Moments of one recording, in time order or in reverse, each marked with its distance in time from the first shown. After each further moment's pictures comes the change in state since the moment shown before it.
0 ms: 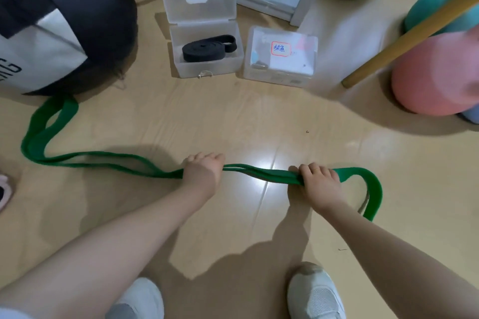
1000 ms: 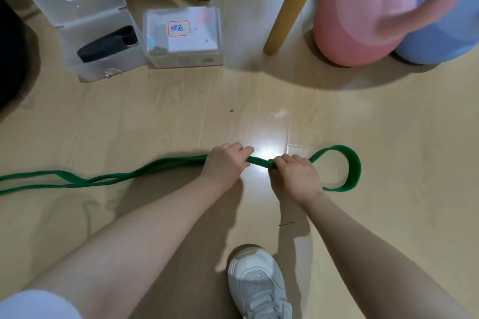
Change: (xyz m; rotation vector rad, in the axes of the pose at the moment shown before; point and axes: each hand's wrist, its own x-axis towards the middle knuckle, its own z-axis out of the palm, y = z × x) left_hand 0.032 0.194 0.020 -0.006 0.125 0.488; right_hand -0.037 0.105 0.034 0.167 0.155 -0.036
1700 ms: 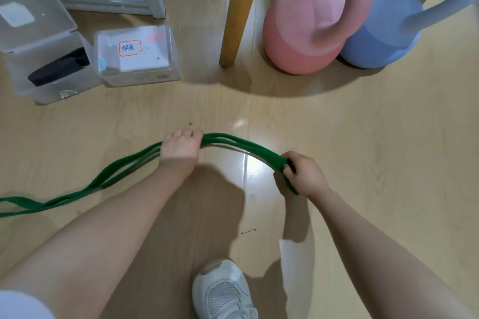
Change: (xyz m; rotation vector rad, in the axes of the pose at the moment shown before) left_hand 0.044 0.012 -0.038 0.274 -0.069 -0.328; right_hand -0.020 0.109 -0.017 0.569 -0.071 0.307
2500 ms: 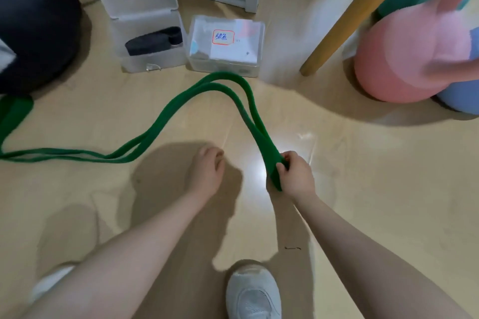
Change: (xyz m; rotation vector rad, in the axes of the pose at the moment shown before) left_hand -0.062 -0.062 0.054 -0.884 0.116 -0.383; right_hand 0.027 -0.133 0.073 0.045 -0.031 0.076
